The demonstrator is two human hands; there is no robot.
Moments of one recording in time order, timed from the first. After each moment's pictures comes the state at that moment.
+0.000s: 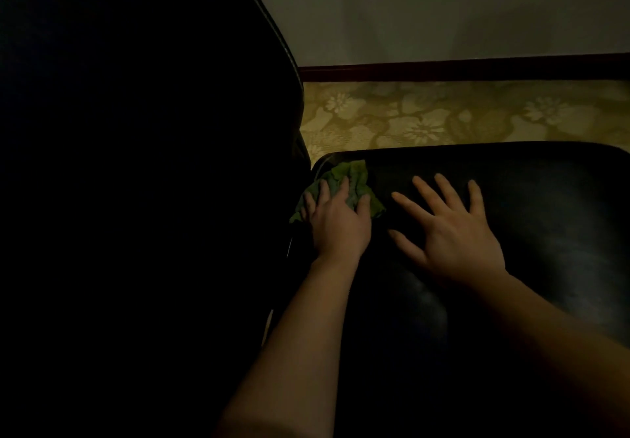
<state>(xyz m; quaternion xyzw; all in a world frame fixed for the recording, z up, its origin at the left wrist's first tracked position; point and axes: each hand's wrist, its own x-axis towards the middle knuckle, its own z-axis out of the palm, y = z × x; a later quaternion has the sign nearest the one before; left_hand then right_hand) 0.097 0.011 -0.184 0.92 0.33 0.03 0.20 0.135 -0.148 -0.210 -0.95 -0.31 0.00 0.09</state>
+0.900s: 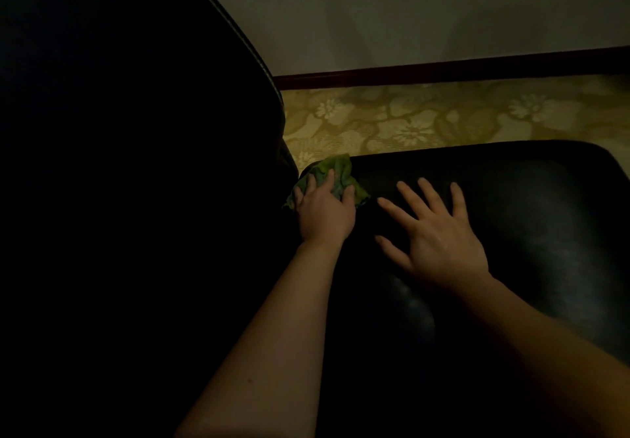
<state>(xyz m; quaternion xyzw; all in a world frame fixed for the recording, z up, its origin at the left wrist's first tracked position) 0.128 0.023 -0.182 0.93 0.32 0.02 0.19 0.136 -0.149 -0.210 -0.94 -0.31 0.00 0.11</state>
